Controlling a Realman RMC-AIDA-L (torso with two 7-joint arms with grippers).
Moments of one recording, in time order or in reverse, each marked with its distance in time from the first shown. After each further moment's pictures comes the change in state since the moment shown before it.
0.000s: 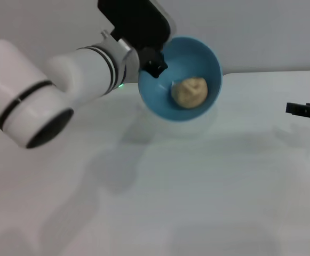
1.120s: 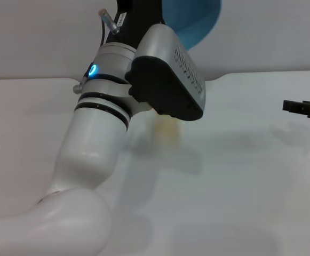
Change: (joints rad) left arm 0.076 -0.001 0.535 -0.065 1.600 -0.448 -1.173; right arm 0.010 0.000 0.000 0.010 0.016 0.000 0.000
